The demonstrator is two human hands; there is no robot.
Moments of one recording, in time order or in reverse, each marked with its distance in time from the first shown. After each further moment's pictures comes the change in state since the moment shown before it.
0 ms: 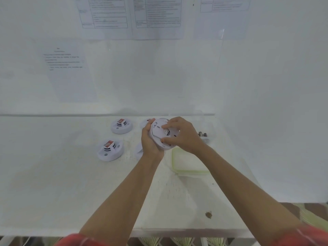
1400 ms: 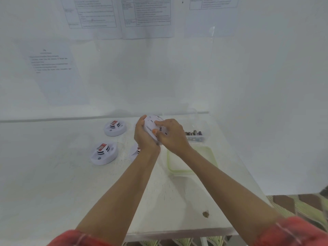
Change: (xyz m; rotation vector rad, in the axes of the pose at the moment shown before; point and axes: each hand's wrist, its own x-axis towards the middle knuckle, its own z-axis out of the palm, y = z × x) left_hand 0.000 0.000 0.028 -0.026 0.267 0.165; right_hand 0.006 0.005 0.026 0.024 0.163 0.066
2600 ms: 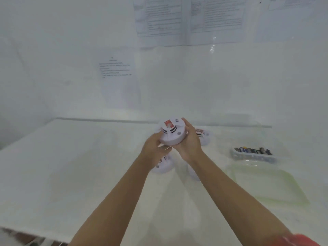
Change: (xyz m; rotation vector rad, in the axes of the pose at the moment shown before) left_hand 0.042 0.151 -0.089 0.598 -0.113 -0.100; right_hand 0.063 -0.046 0.146 1.418 -0.137 0.541
